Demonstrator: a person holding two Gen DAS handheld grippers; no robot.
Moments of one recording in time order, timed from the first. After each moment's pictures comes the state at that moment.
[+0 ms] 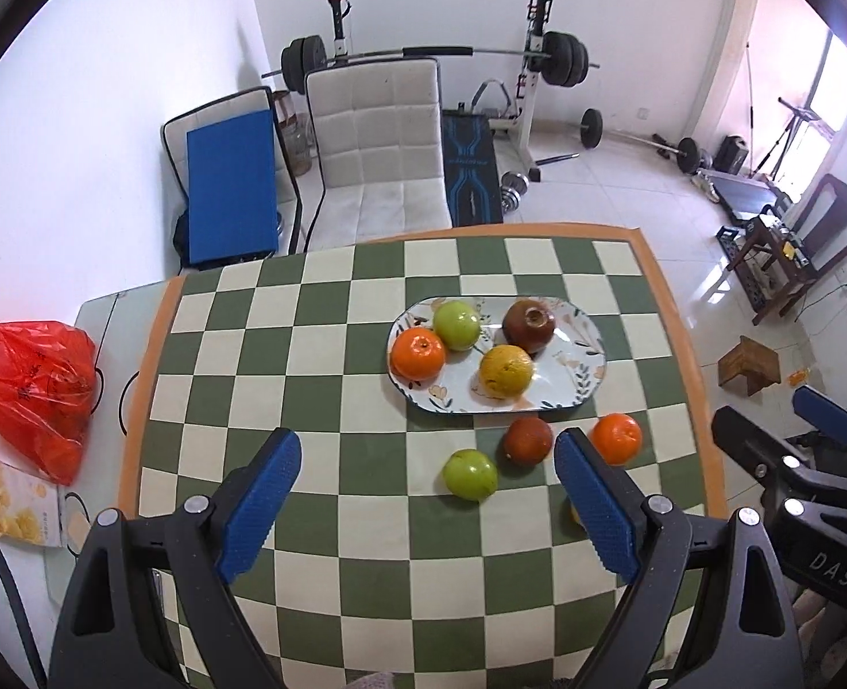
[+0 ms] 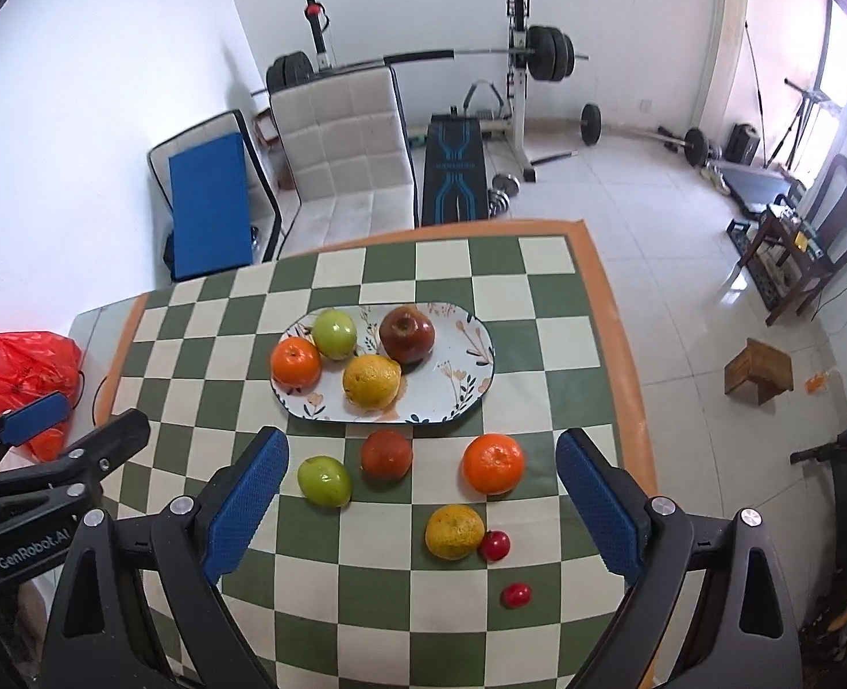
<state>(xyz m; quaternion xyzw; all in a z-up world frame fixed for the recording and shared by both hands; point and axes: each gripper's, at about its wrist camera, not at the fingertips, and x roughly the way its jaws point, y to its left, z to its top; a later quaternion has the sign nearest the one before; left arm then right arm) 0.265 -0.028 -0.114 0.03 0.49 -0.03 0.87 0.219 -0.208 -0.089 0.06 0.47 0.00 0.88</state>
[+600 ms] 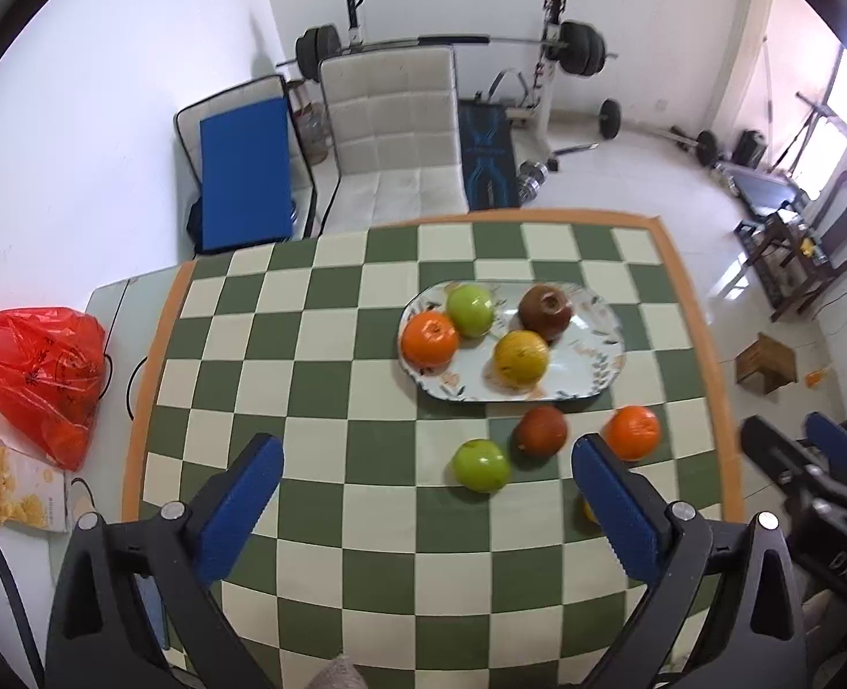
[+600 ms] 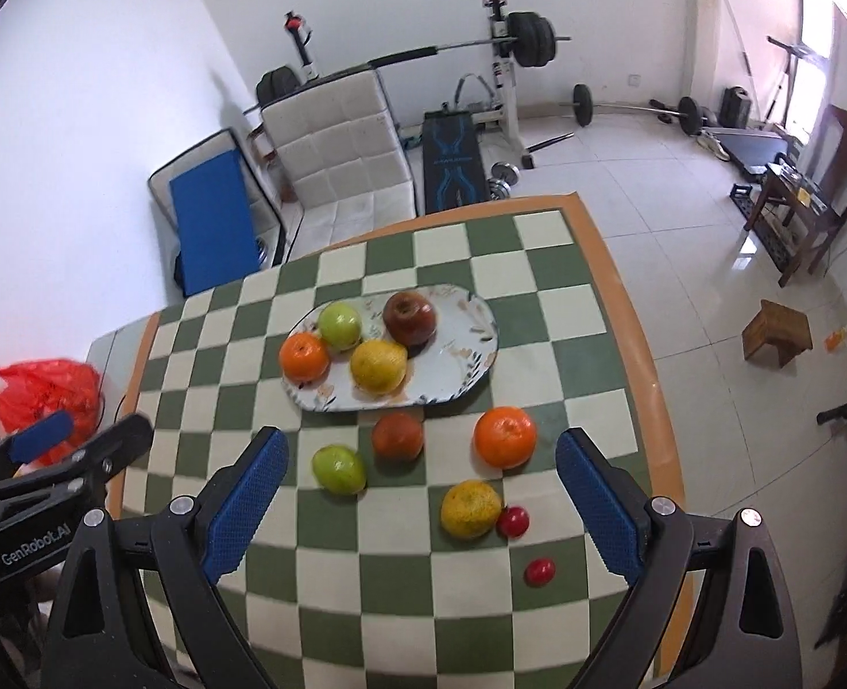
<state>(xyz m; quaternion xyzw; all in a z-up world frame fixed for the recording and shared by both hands) 0.276 -0.034 -0.142 0.04 0.50 0.00 0.86 0.213 -0.234 -0.119 0.12 0.48 -0.01 0.87</state>
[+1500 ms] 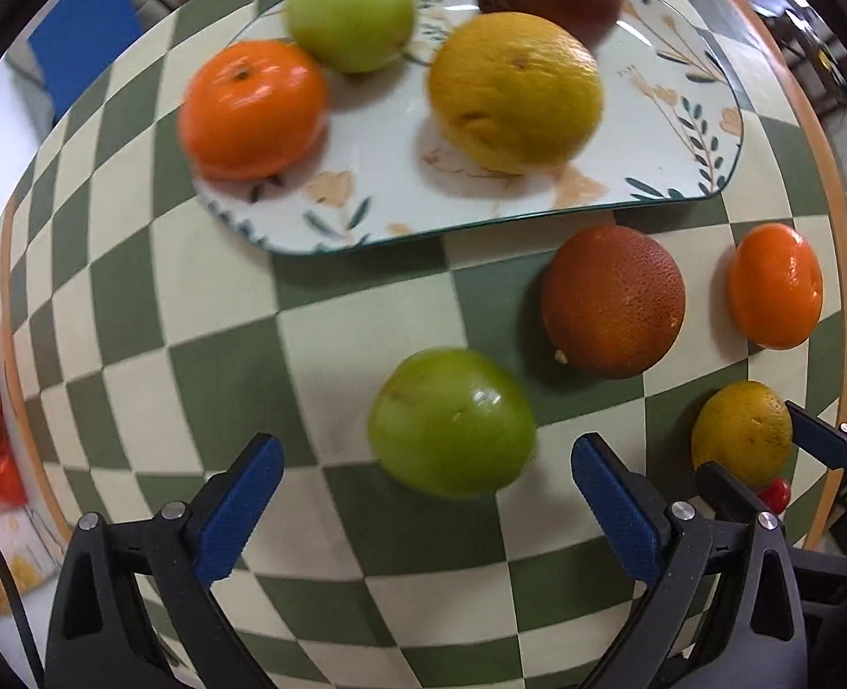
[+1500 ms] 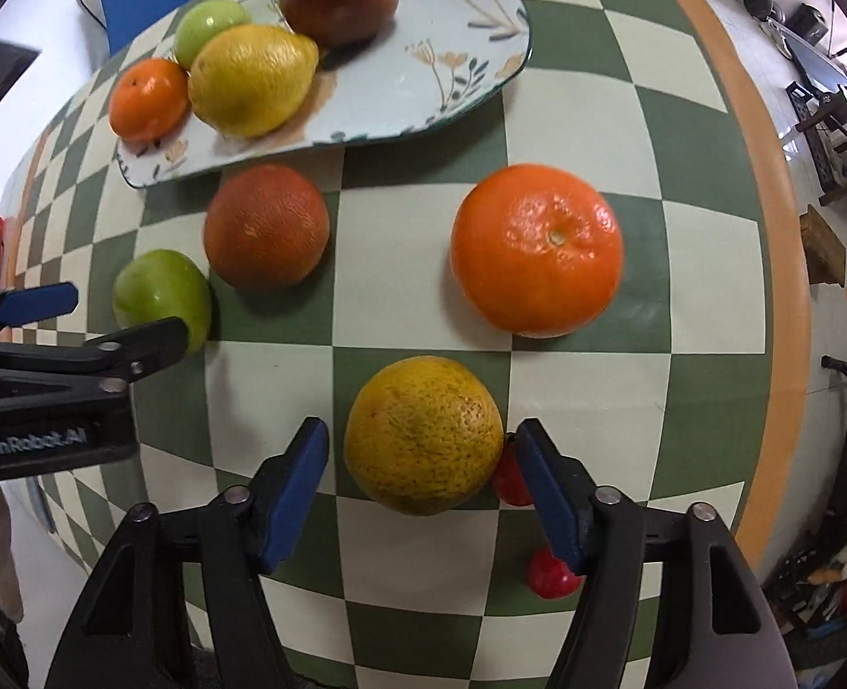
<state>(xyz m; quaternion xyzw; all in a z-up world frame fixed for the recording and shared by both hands) 0.356 -0.087 -0.370 0.12 0.71 -0.07 0.69 0.269 -0.220 -0.364 0.06 0.70 0.04 0.71</state>
